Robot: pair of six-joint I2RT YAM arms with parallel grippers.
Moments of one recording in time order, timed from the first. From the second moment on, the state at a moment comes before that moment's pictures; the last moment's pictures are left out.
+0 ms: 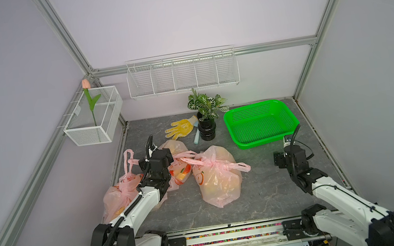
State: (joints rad) left arm -0.30 1.22 0.56 0.23 -0.59 -0.17; right arm 0.27 0.98 0.40 -0.03 0.45 0.10
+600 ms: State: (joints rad) left arm -0.11 1.50 0.39 0.86 -0.25 -0.02; right arm 0.04 1.54 0.29 0.88 0.14 -0.08
